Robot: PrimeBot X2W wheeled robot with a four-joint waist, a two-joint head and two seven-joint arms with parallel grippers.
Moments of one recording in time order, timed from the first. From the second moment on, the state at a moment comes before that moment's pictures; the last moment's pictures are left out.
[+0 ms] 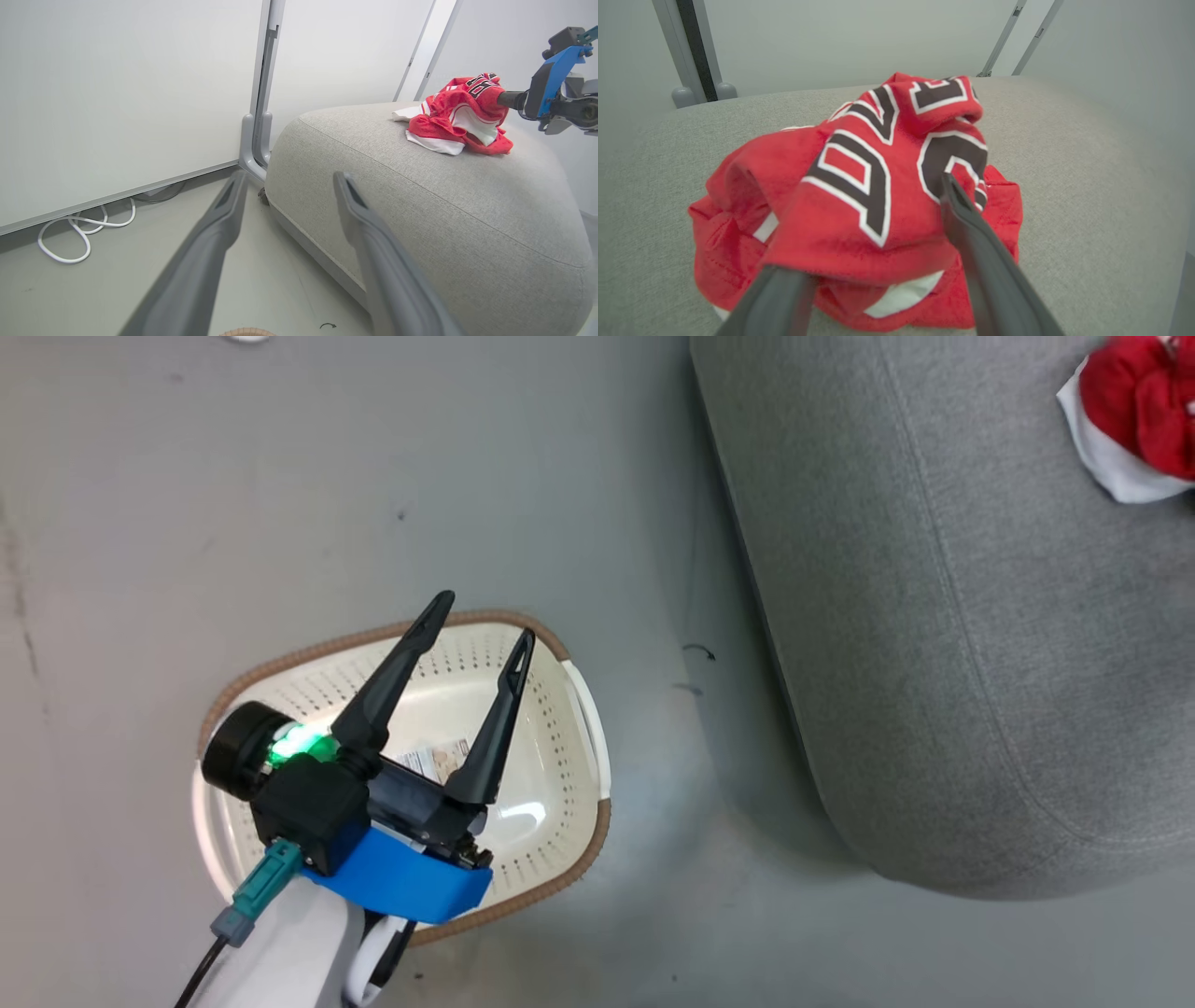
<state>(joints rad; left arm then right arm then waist) -0.32 0.28 -0.45 0.01 -0.28 -0.13 -0.26 -1.01 -0.35 -0.57 1.01 -0.19 0.13 -0.21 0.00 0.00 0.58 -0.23</state>
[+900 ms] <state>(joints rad) -0.09 0.10 -0.26 0.15 -0.29 -0.13 -0.26 -0.52 -0.16 -0.23 0.69 0.01 0.13 -0.26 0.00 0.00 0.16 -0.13</state>
